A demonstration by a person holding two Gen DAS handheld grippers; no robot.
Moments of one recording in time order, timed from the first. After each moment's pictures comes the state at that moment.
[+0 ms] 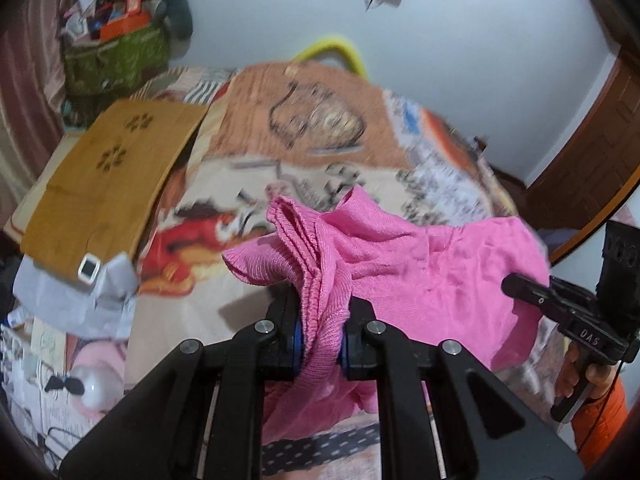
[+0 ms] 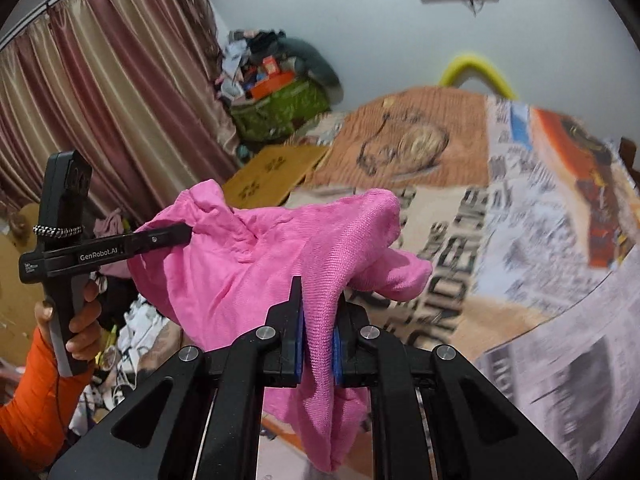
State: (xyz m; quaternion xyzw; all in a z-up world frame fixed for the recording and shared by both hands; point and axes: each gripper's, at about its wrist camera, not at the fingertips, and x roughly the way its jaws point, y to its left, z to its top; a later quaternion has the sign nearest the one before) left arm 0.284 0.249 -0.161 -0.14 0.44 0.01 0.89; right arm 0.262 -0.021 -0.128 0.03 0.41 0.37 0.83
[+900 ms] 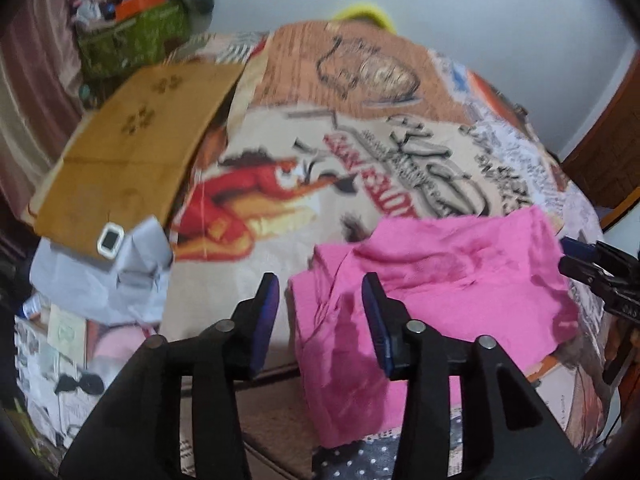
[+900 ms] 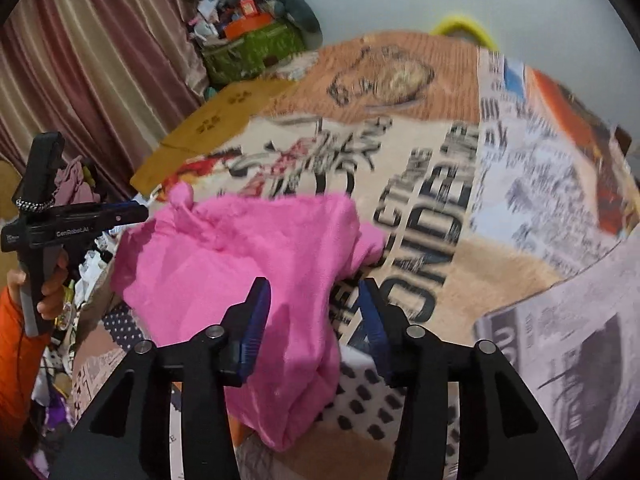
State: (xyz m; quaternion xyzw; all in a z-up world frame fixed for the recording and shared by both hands) left arm 0.281 0.286 -0.221 -0.10 0.48 0.04 0.87; right arm 0.272 -0.014 -0.184 -0.05 0.46 0.33 0.82
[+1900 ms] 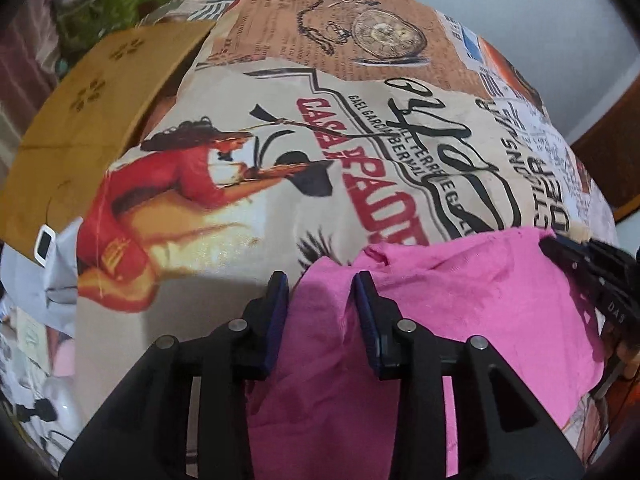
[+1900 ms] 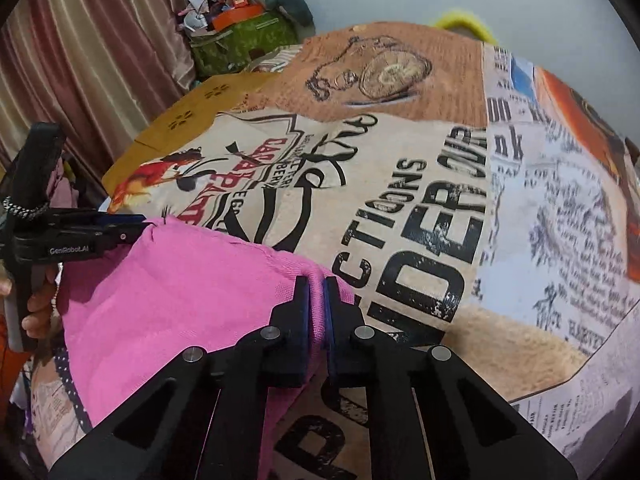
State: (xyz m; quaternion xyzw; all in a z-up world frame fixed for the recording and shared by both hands) left arm 0.359 0.269 -0.290 -0.13 0.54 0.03 0.83; right arm 0.332 0.001 -0.229 -0.07 0.47 0.33 0.82
